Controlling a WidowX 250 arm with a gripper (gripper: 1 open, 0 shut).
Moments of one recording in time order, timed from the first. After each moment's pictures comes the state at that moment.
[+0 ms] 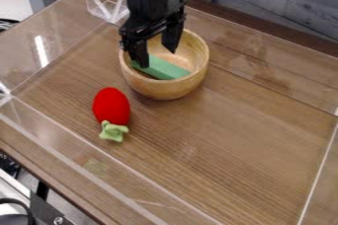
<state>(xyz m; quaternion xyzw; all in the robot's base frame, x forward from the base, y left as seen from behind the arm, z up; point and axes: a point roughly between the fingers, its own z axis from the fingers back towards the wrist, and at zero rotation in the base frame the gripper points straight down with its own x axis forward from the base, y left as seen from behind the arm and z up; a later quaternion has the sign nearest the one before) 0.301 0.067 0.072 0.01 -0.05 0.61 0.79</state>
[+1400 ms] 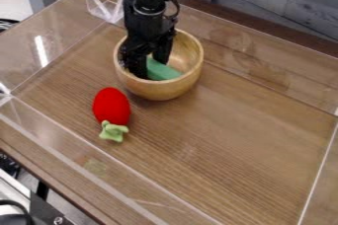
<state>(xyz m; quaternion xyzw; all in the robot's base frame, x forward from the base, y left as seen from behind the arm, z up) 0.311 0.085 0.034 0.03 -0.05 0.64 0.76</state>
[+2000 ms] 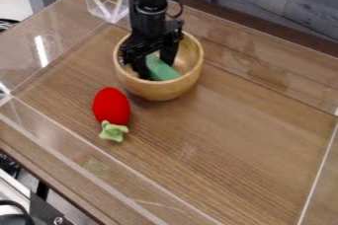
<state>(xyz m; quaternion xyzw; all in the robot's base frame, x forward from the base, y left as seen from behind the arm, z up) 0.316 0.088 0.033 0.01 -0.04 0.57 0.82</state>
